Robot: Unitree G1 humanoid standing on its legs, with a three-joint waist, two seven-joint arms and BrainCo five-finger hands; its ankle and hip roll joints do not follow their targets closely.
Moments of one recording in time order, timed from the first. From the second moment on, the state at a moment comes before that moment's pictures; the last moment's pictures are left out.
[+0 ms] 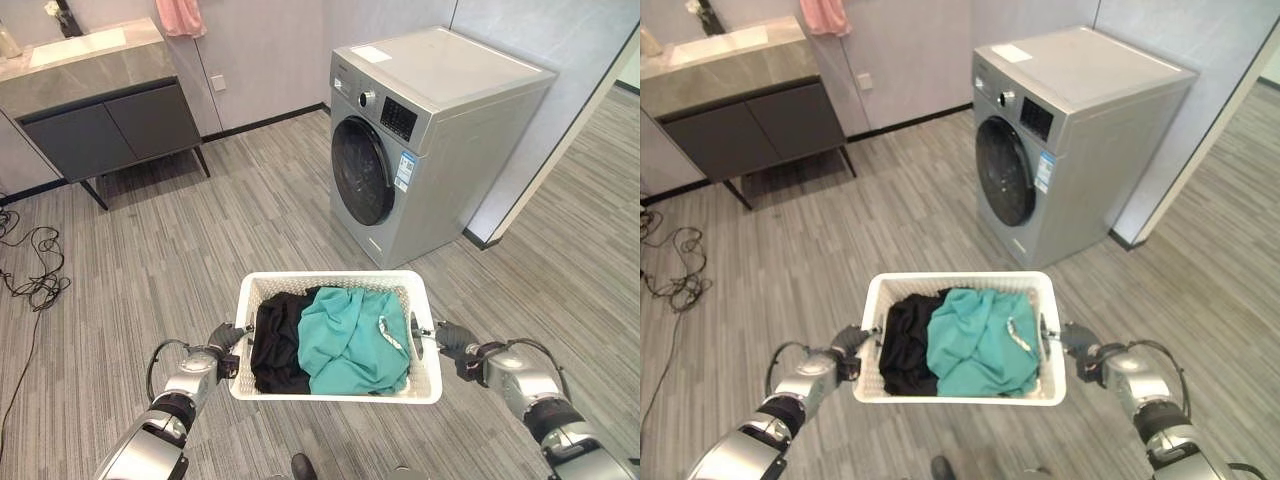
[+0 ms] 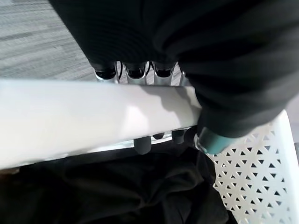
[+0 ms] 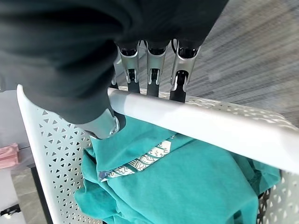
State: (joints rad) left arm -0.43 0.38 -0.37 1.00 -0.54 -0.01 -0.05; right arm -0.32 -0.58 0.35 0.70 0.60 0.18 0.35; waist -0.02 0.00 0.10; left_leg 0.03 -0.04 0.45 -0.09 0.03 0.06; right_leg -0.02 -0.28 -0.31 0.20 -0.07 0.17
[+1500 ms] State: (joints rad) left arm -0.38 0.28 -0.38 1.02 -0.57 0.03 -0.11; right arm 0.02 -0.70 0.20 0.44 0.63 0.24 0.35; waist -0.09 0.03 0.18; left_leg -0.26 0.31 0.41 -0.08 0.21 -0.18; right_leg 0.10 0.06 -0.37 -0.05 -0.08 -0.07
